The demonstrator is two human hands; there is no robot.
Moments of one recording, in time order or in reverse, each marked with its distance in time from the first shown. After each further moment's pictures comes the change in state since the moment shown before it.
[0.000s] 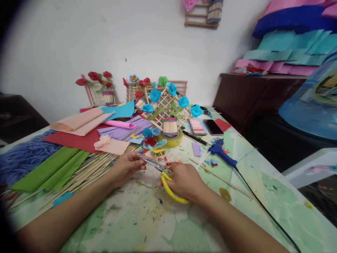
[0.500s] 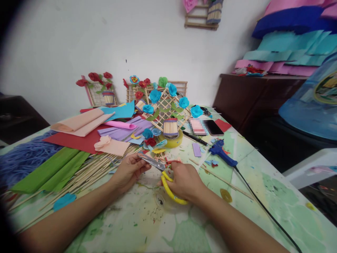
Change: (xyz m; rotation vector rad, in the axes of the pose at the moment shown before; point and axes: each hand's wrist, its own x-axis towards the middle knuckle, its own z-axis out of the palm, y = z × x) left_hand -0.005 -0.008 0.020 -0.163 0.106 0.055; right_hand 0.002 0.000 0.002 0.005 0.040 0.019
